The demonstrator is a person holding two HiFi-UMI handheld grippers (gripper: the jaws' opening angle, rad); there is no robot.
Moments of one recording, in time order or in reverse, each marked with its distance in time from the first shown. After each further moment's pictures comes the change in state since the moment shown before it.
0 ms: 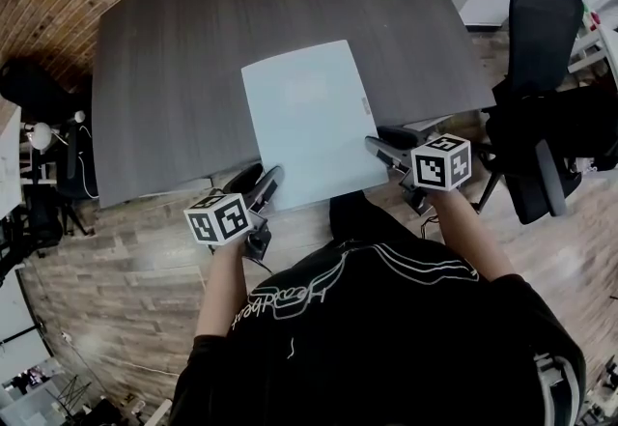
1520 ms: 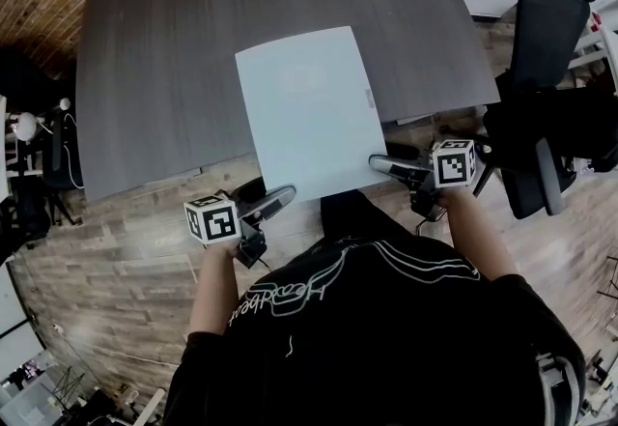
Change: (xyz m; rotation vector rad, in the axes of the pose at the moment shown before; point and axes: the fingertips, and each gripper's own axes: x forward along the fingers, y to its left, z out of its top) left arm 0.010 -0.014 -0.057 -0.160 0.146 -0.367; right arm 0.001 0.009 -0.049 0.316 0.047 0.349
